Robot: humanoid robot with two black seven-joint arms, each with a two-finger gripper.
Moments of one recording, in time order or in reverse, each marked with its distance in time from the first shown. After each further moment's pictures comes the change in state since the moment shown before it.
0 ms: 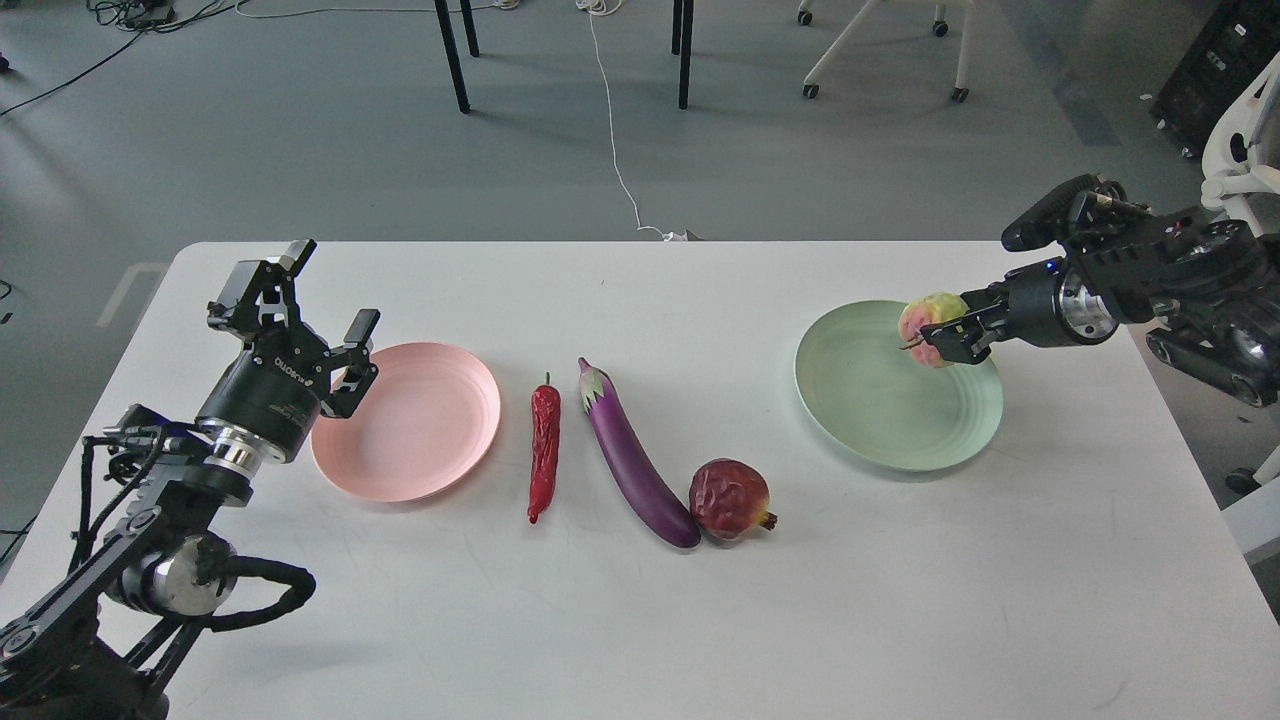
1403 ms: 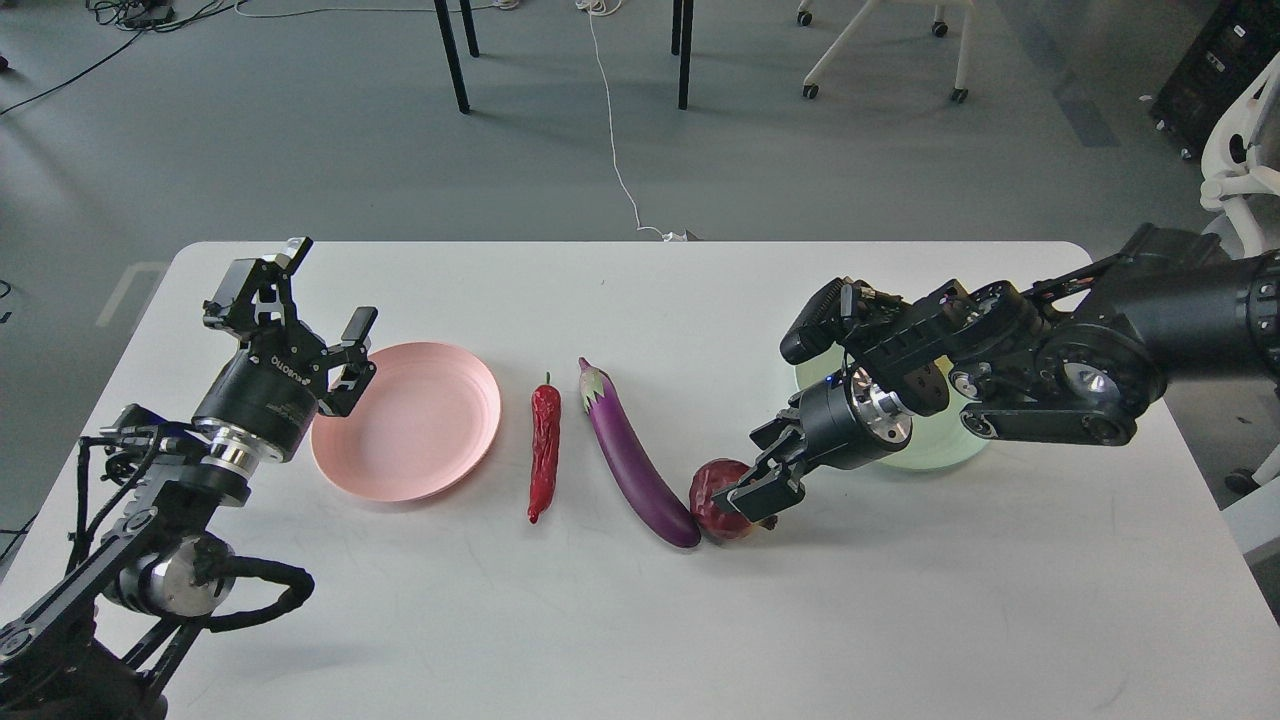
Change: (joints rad) left arm 0.007 -0.001 -0.011 -0.013 0.002 0.002 0.001; right arm 0.228 0.236 -0.116 0.527 0.173 0.013 0.000
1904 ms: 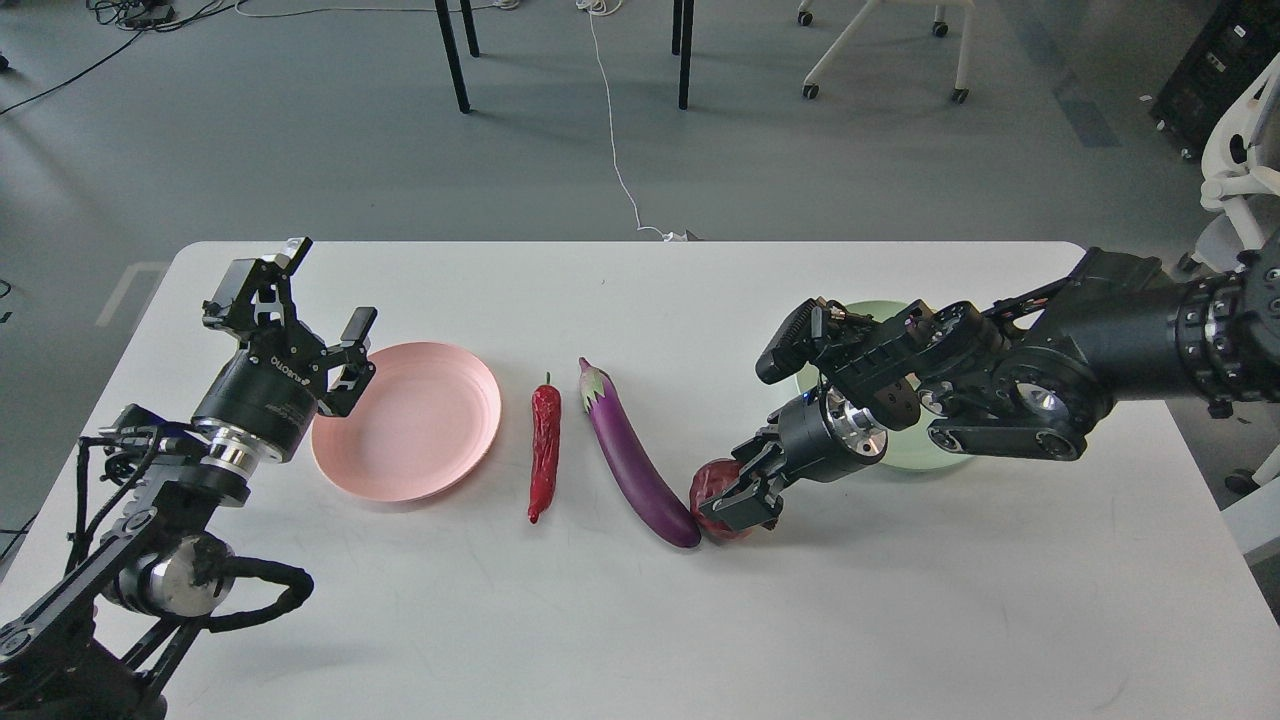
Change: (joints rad) left arm 0.000 0.002 0.000 0.000 0.000 0.000 0.000; right arm -0.046 0.065 -0.015 -0.073 0.004 0.002 0.000
